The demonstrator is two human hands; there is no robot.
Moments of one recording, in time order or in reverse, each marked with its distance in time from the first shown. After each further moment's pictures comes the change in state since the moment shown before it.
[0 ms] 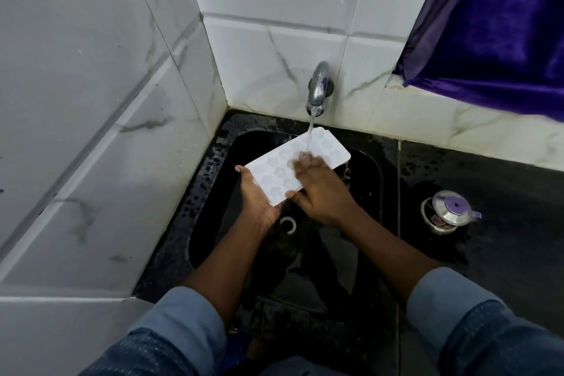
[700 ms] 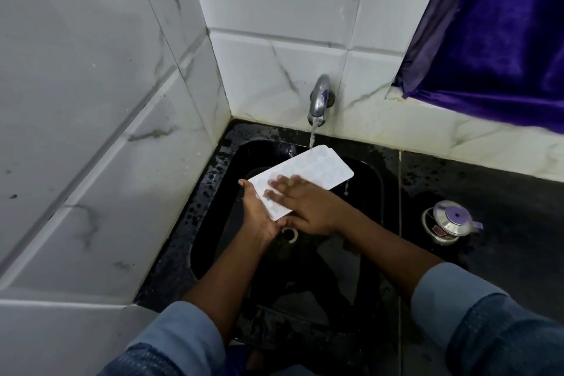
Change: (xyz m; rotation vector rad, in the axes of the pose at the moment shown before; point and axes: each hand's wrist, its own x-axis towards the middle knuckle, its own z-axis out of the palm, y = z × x) left_hand -0.013 -0.001 -0.004 0.046 0.044 -0.083; right_hand 0.017 0.001 0.010 -0.055 -0.139 -0.416
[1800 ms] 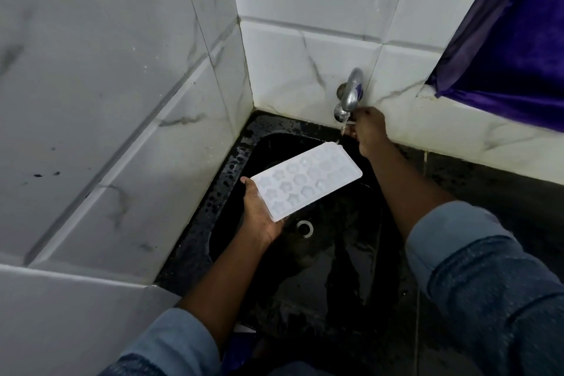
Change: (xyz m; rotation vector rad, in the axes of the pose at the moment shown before) left_hand -0.023 0.021 -0.033 -0.027 0.047 0.103; right_hand 0.066 0.102 -0.087 1.361 0.866 1.106
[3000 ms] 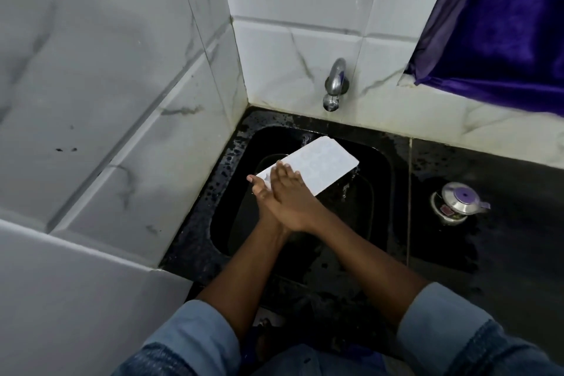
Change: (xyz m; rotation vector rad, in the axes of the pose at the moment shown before) left_hand -0.065 -0.063 0.059 -0.556 0.005 0.271; right_hand -0.229 0.089 0.040 -1.169 -0.670 -0.407
